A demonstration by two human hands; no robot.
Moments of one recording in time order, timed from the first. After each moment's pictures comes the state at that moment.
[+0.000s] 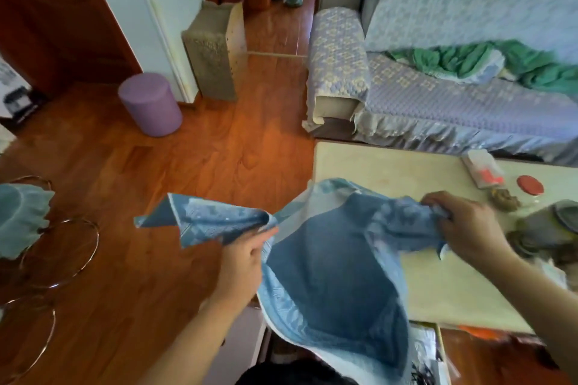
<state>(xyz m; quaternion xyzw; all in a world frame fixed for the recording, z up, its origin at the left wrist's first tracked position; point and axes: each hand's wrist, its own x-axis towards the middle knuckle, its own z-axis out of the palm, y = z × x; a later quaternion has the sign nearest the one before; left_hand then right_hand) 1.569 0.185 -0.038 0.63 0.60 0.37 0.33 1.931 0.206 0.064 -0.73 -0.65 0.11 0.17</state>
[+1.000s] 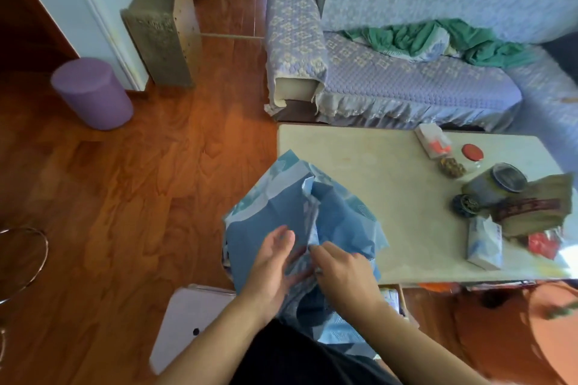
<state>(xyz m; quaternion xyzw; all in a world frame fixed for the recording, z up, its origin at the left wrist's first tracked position) 1.679 0.149 -0.041 0.17 0.46 0.39 0.78 1.830 0.121 -0.026 -0.63 -0.77 0.05 0.13</state>
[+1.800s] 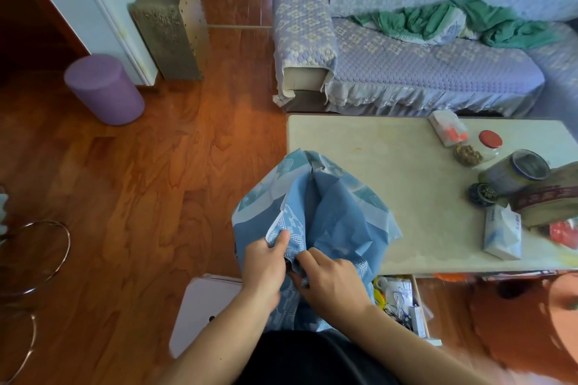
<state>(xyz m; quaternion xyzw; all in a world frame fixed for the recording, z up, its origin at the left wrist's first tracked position) 1.657 0.154 -0.059 0.26 0.68 0.33 0.60 1.789 0.107 -0.050 -0.59 -0.78 0.05 0.18</state>
